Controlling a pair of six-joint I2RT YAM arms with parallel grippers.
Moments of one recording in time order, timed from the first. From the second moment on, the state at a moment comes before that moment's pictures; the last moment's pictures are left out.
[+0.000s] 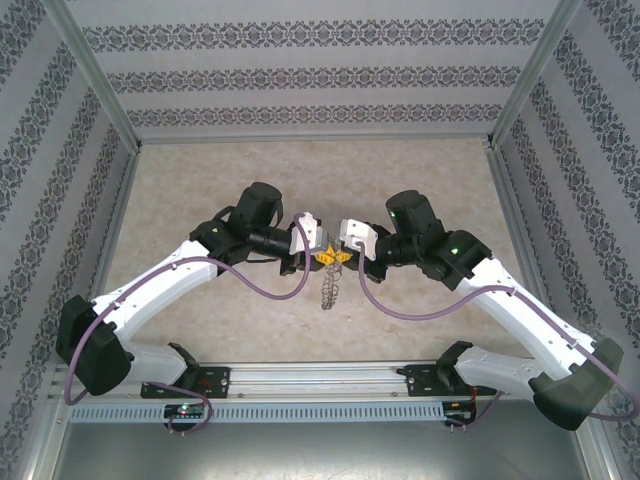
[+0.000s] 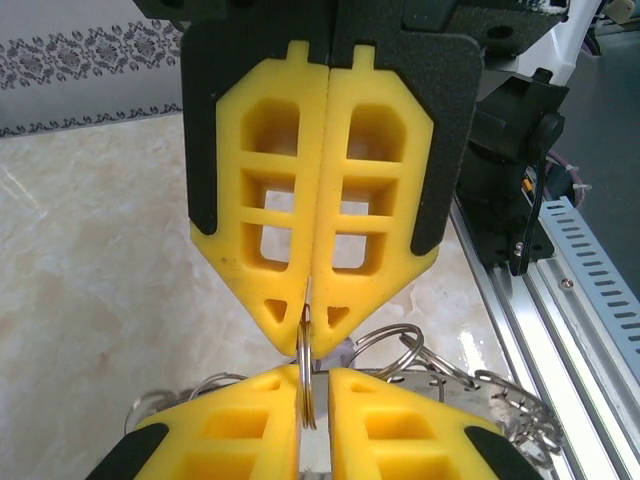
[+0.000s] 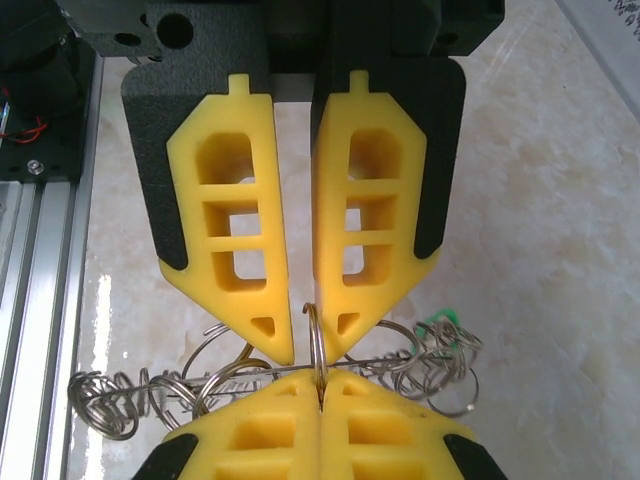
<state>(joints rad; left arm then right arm) -0.66 1.33 1.11 -0.43 0.78 0.62 0.65 1.09 1.08 -0.71 -0.50 -0.58</state>
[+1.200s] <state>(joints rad) -0.66 1.31 1.09 -0.36 0.73 0.59 0.65 1.11 1.08 -0.71 -0.49 -0.56</state>
